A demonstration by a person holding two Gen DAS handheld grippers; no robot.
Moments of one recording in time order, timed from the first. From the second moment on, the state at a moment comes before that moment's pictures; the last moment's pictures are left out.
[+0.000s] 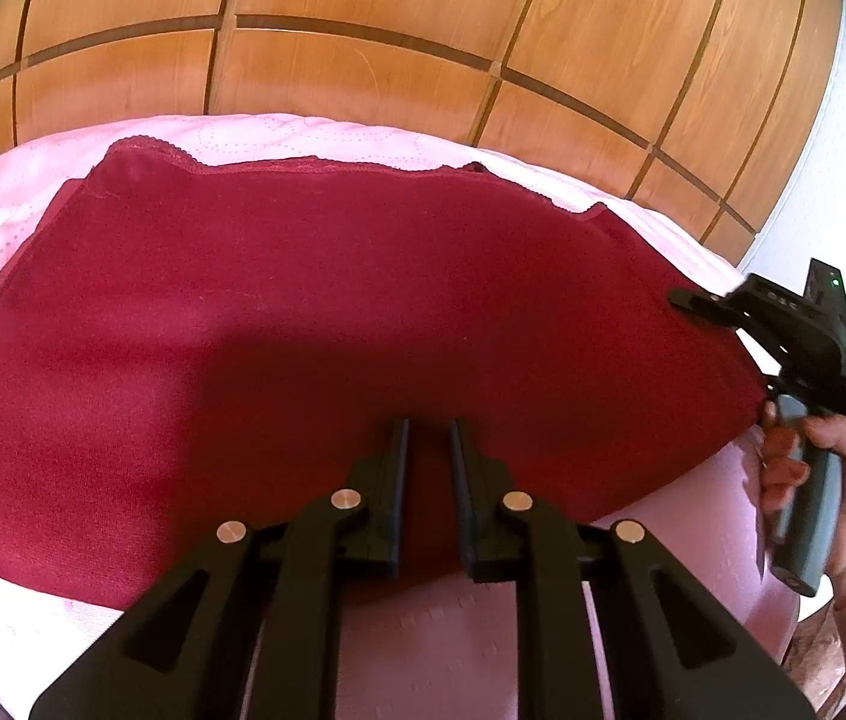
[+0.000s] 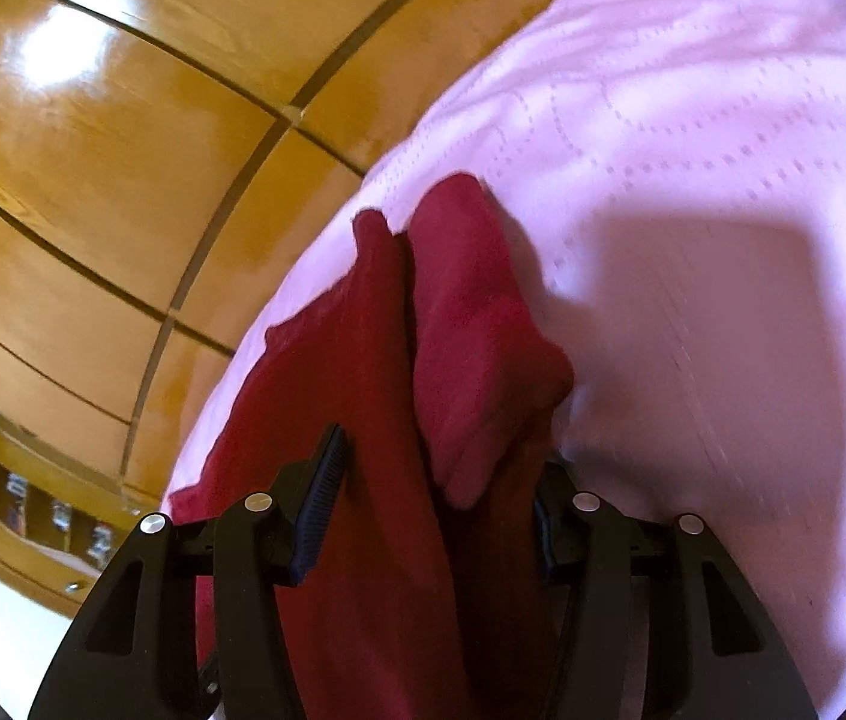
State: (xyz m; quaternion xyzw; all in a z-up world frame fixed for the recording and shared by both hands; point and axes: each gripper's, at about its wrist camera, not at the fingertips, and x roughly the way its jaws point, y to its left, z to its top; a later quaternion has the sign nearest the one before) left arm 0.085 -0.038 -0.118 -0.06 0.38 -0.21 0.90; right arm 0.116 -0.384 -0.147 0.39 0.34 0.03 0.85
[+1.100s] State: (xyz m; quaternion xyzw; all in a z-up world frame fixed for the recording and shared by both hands) left arm 0.097 0.125 -0.112 -0.16 0.38 0.02 0.91; right arm 0.097 -0.351 -0.084 0.42 0.26 0.04 0.87
